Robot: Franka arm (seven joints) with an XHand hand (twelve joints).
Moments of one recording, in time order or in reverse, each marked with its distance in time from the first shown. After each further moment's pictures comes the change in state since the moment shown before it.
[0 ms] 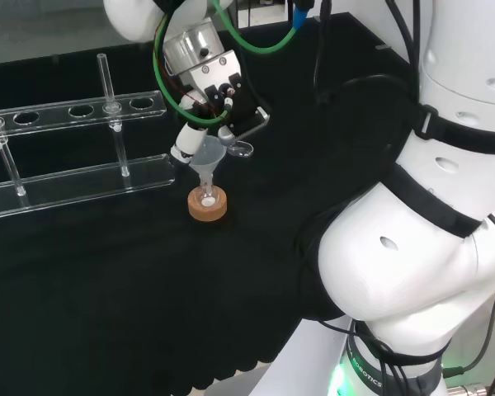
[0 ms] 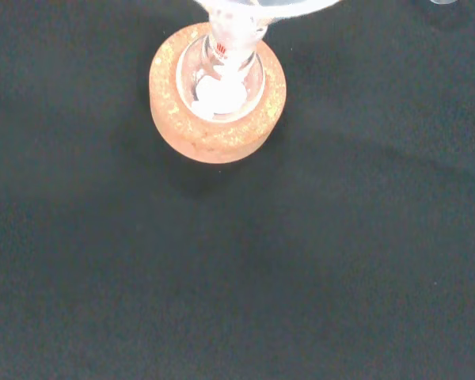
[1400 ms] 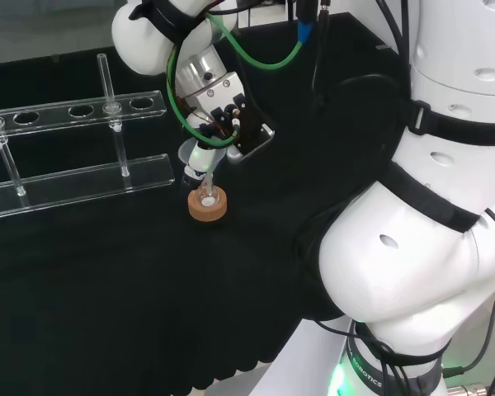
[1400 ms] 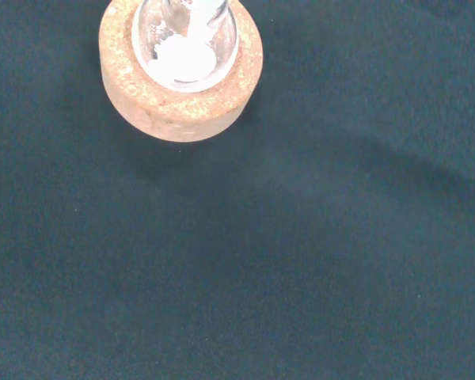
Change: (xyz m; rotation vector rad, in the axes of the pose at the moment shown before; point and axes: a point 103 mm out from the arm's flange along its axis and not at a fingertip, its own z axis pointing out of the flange) arm -0.006 0.023 0.030 -0.028 -0.076 0.002
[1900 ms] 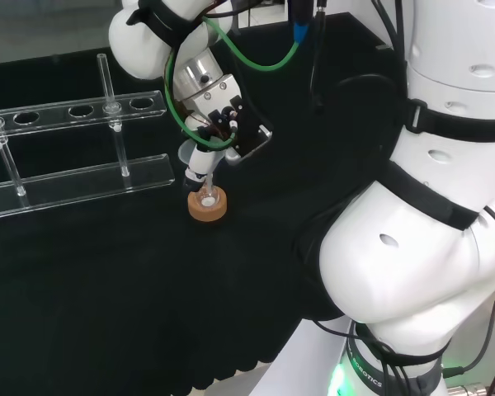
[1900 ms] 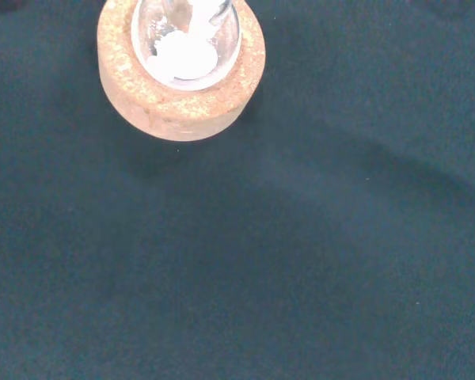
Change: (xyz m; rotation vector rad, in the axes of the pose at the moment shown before) arm 0.002 0.006 0.002 0.005 -0.025 -0.001
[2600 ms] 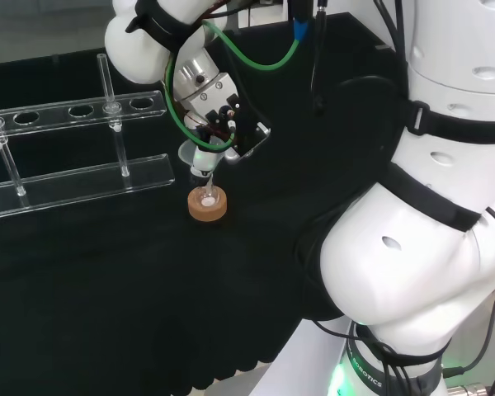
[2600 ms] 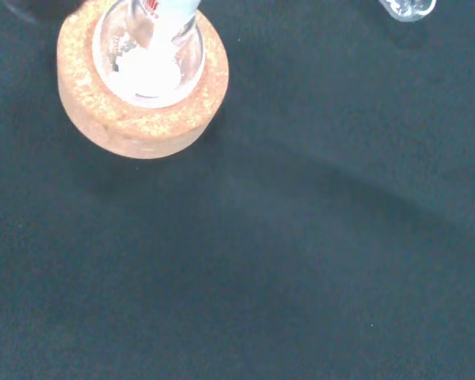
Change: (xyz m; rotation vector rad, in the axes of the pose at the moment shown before) arm -0.003 0.000 -0.006 -0.039 -0.069 0.043
